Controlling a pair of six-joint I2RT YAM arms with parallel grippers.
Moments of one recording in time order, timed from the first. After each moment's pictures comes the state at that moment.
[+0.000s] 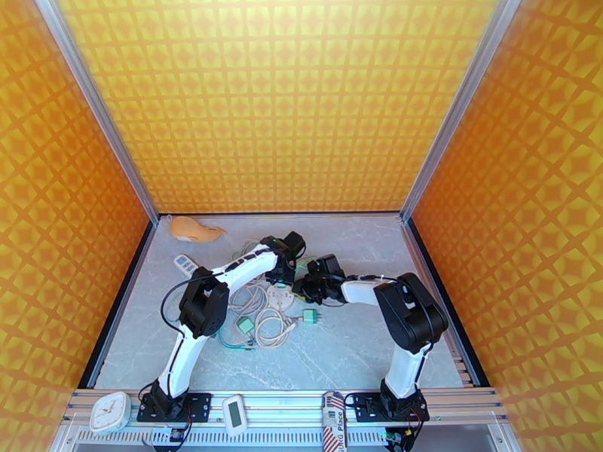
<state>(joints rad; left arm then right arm) -0.72 2.26 1.96 -1.03 -0.12 -0.51 0.41 1.89 0.95 0.00 -0.60 0.85</state>
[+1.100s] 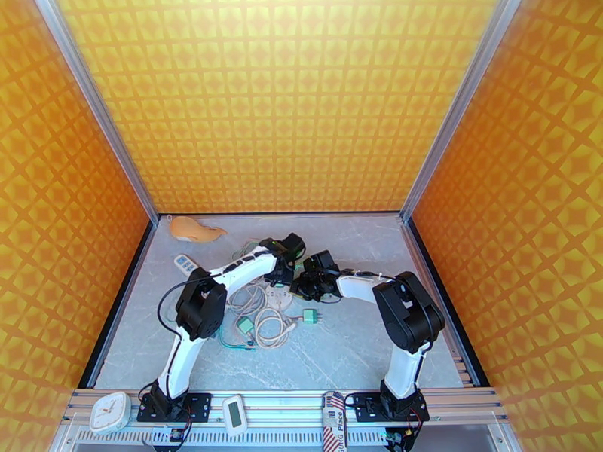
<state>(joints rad) -0.74 2.22 1.90 -1.00 -0.21 -0.55 0.45 1.89 1.02 -0.13 -0.52 0.78</state>
